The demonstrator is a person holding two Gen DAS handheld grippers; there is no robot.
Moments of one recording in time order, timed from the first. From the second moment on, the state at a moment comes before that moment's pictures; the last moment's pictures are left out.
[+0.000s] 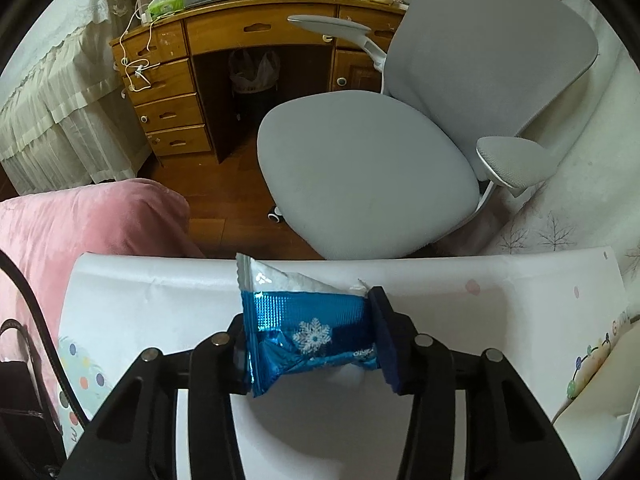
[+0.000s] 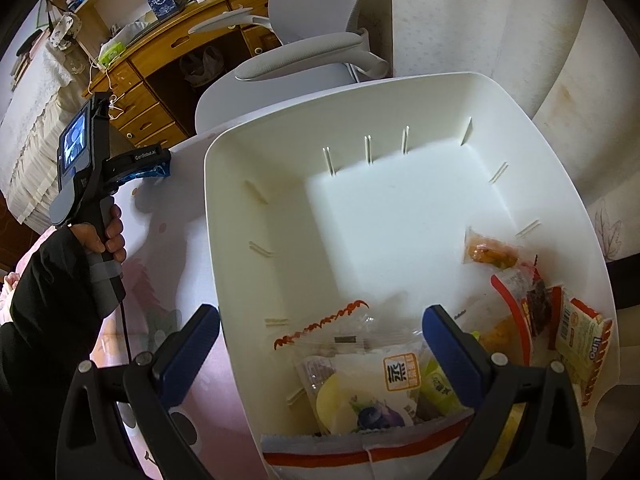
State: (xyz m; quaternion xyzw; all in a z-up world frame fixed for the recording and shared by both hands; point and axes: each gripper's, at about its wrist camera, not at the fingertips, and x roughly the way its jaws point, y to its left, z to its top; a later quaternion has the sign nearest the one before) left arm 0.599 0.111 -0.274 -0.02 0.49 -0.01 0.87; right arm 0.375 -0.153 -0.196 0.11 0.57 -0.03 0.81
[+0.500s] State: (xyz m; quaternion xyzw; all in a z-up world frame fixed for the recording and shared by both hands) left arm 0.577 0.101 -0.246 -0.01 0.48 -0.03 0.87; right arm 0.363 -0.159 -0.179 0.12 0.56 -0.03 0.82
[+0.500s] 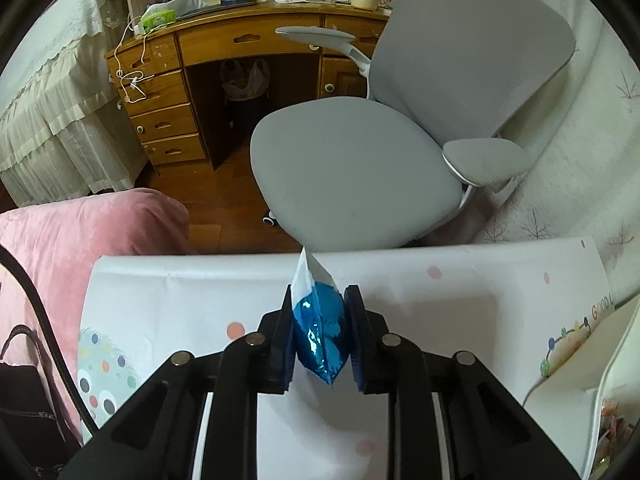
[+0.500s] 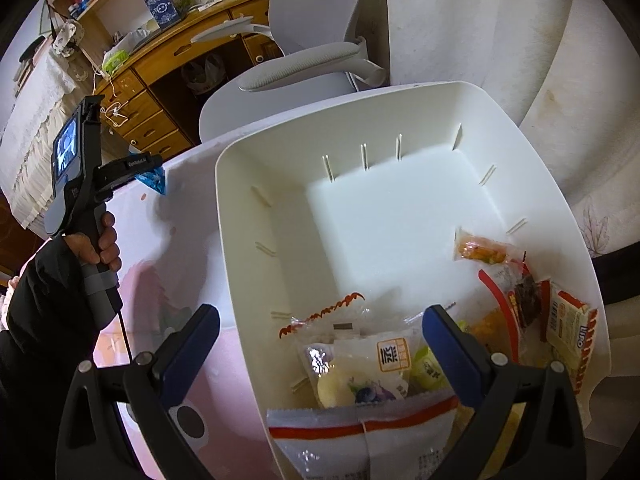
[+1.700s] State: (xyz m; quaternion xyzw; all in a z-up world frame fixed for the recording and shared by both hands) left arm 0.399 -0.055 -0.124 0.03 0.48 -0.24 0.85; right arm 0.279 -0.225 -0.138 0.11 0.50 -0.10 0.86
